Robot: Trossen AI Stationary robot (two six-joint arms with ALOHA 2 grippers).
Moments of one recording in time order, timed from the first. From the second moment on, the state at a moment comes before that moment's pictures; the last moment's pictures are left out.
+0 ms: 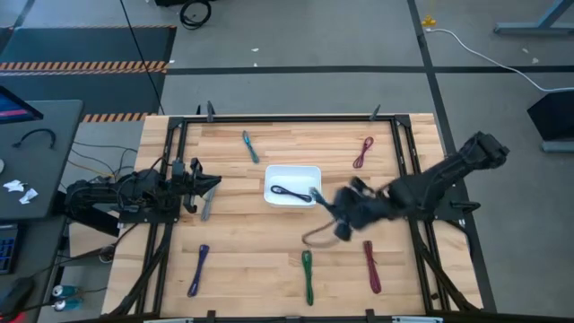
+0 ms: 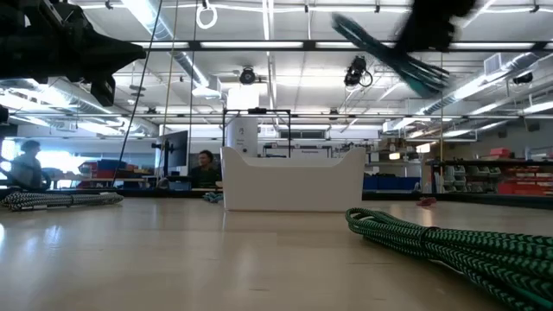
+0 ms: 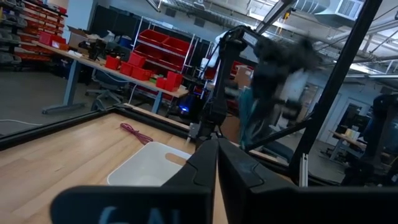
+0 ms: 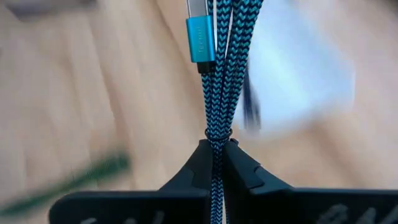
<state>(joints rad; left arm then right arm) -0.02 0.01 0.01 0.18 -0.18 -0.33 0.41 1.33 1.05 -0.62 0.49 0.63</state>
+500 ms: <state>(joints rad) -0.02 0.01 0.01 0.18 -0.18 -0.33 -0.04 1.76 1.22 -0.33 0.08 -0.04</state>
